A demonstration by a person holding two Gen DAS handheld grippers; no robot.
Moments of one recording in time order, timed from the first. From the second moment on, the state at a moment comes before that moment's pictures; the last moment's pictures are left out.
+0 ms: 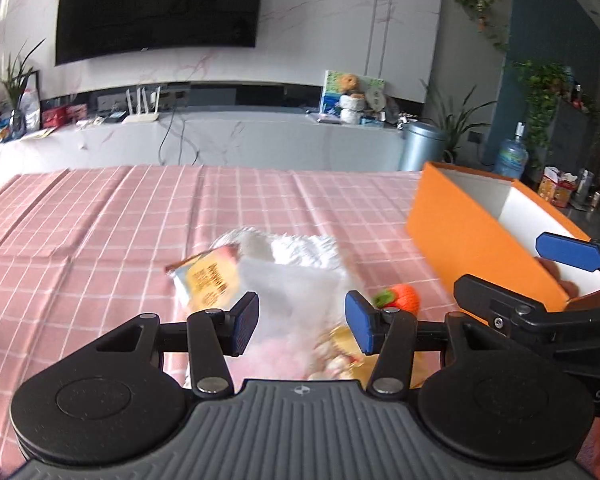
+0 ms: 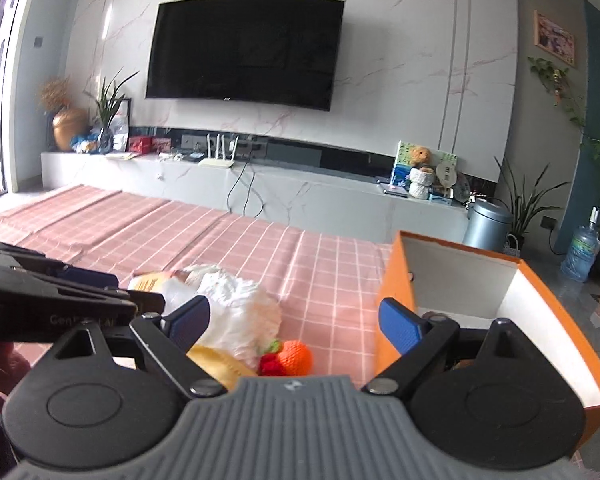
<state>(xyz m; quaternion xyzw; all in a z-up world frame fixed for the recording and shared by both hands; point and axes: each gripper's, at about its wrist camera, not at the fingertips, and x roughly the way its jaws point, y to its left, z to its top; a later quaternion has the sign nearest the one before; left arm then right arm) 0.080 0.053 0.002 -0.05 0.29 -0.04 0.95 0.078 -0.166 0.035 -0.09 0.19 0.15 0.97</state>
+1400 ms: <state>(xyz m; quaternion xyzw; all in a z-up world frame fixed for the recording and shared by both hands) 0.108 0.054 -0.049 0.00 0.34 -0.08 0.94 0.118 -0.141 -0.031 -0.03 0.34 0.21 0.92</state>
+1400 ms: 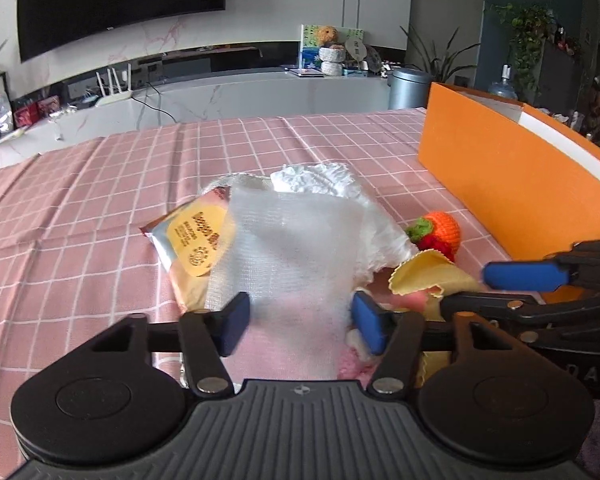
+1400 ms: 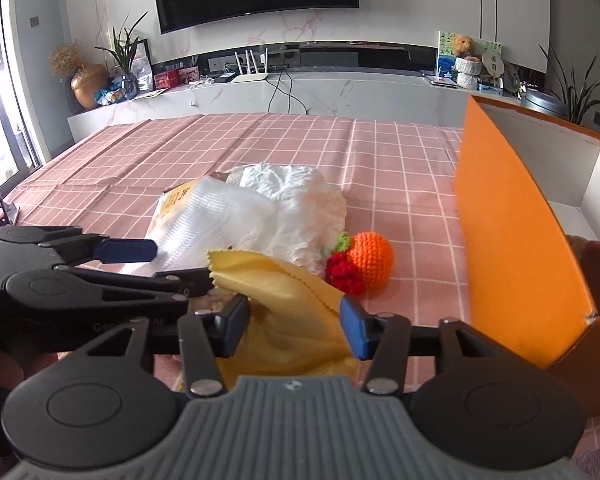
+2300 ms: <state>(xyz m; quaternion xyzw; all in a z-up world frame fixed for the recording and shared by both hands) 0.084 0.057 -0.009 -0.03 0.27 -0.09 0.96 0.097 -0.151 -0.003 -0.03 0.25 0.20 0.95</state>
